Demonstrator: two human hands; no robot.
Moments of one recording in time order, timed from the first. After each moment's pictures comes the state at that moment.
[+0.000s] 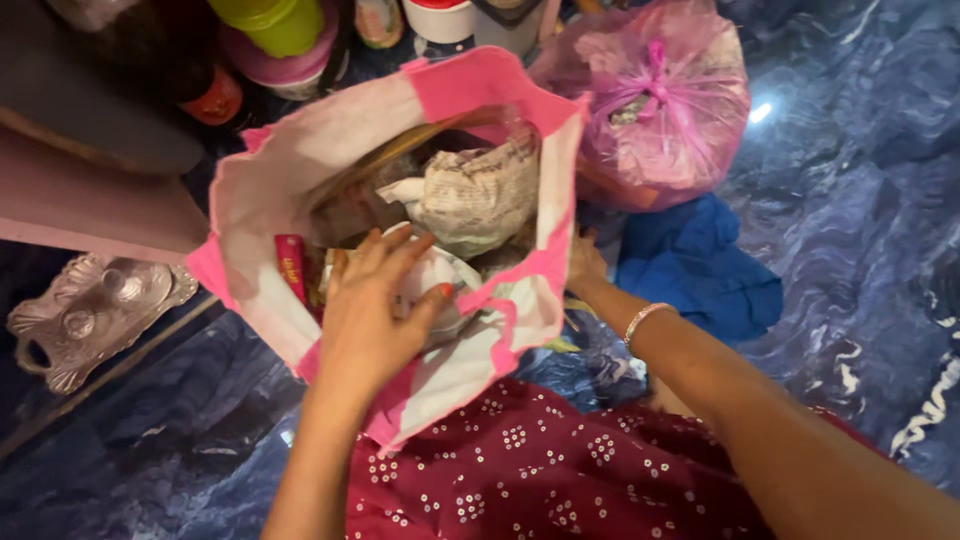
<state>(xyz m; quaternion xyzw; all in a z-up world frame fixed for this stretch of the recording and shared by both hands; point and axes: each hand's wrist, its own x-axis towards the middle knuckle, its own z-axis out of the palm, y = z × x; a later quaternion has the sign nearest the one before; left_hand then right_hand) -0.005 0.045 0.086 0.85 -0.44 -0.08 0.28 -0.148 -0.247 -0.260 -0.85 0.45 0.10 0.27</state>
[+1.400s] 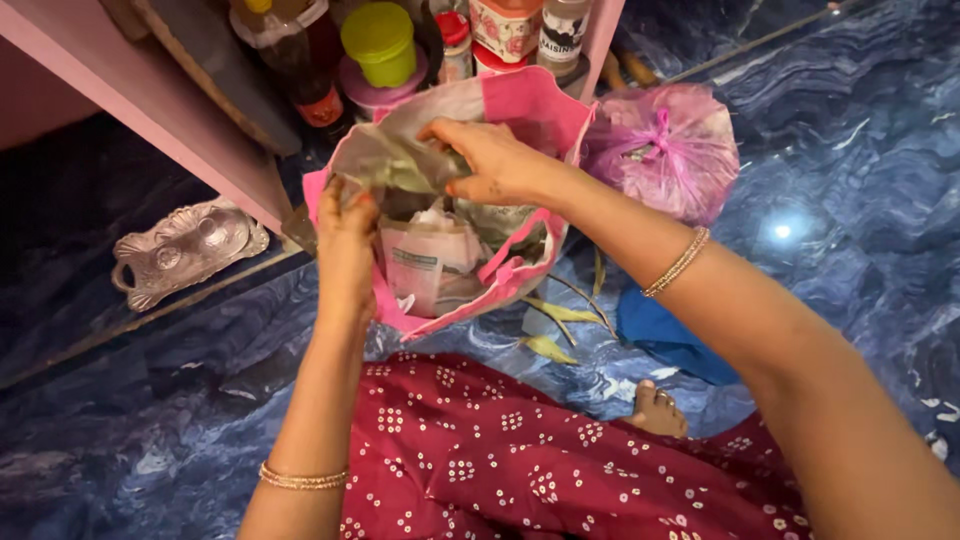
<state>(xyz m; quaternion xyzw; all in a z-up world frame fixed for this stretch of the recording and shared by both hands) 0.023 0.078 0.058 0.62 -0.10 -0.10 0.77 -0.023 -0.161 0.130 -0.93 -0.13 -0.07 0.34</state>
